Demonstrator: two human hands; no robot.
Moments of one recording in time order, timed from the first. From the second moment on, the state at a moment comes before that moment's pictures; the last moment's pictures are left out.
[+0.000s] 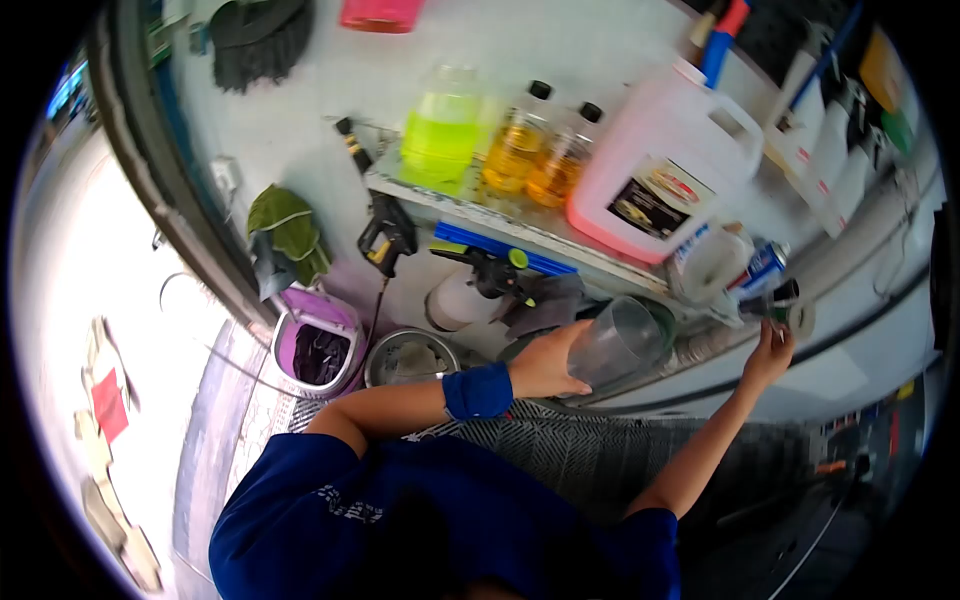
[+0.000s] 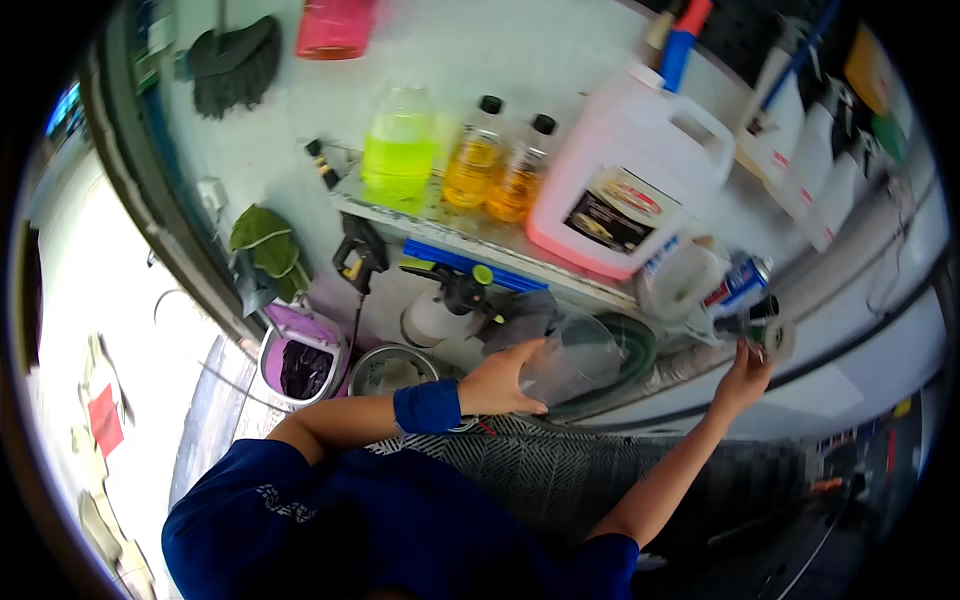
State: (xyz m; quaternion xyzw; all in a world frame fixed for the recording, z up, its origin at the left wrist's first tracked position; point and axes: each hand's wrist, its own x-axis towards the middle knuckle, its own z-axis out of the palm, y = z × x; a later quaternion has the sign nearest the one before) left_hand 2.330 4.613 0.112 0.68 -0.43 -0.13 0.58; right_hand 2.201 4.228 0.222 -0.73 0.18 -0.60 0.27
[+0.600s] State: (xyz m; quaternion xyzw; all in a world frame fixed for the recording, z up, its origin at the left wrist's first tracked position) left_hand 2.290 4.500 0.154 0.61 -0.52 -0.16 0.58; right_hand 2.123 4.396 0.245 -0.81 0.19 -0.41 0.38
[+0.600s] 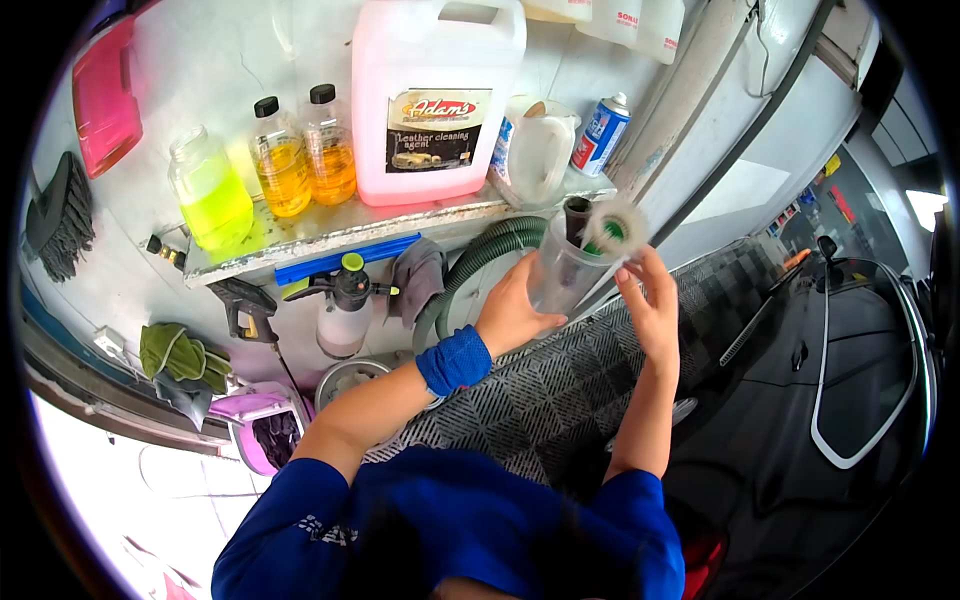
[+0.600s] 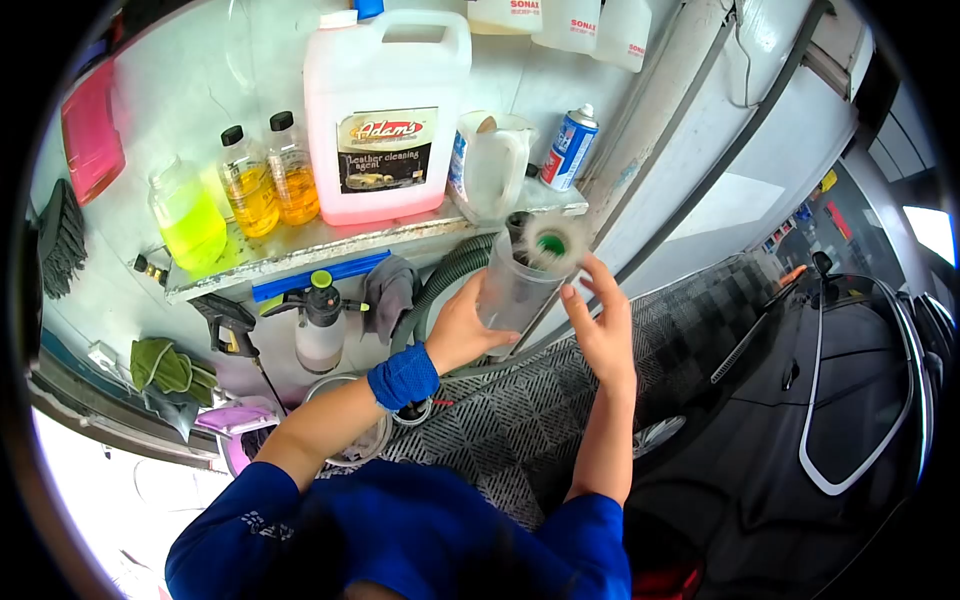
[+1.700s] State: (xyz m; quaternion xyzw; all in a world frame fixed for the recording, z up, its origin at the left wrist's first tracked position) left_hand 2.340 4.719 0.114 0.66 -0.36 -0.03 0.66; right_hand 2.290 4.213 0.236 -0.71 0.18 -0.59 0.34
